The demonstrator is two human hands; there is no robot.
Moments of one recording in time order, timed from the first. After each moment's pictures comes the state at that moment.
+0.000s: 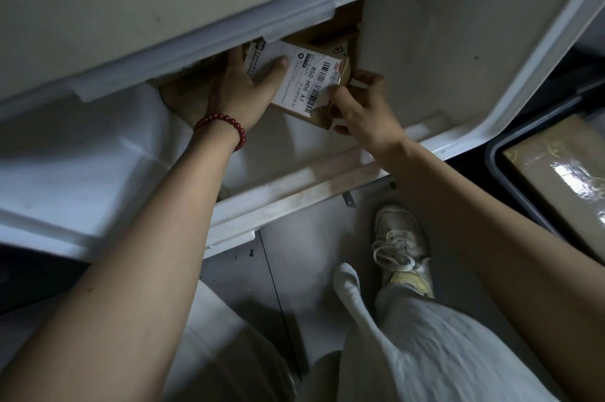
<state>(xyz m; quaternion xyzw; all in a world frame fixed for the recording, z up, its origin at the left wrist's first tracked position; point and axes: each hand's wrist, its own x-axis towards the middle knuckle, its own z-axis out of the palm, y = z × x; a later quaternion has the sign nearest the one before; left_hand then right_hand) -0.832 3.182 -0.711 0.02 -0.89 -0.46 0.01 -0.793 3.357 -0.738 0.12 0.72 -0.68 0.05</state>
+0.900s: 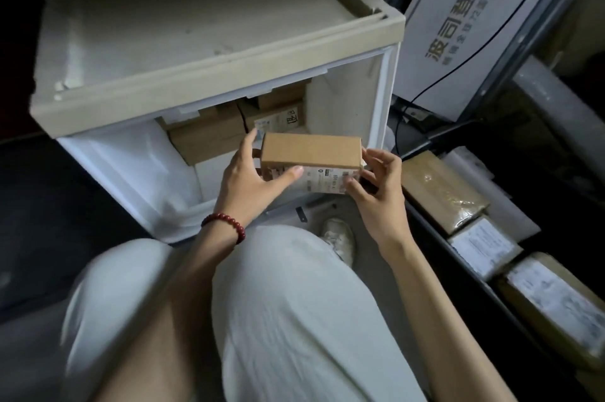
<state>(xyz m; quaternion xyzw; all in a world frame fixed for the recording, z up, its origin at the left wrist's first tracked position) -0.639 3.224 -0.635 -0.02 -0.89 -0.45 -0.01 -0.588 3.415 -0.655 0.08 0.73 -0.66 -0.13</state>
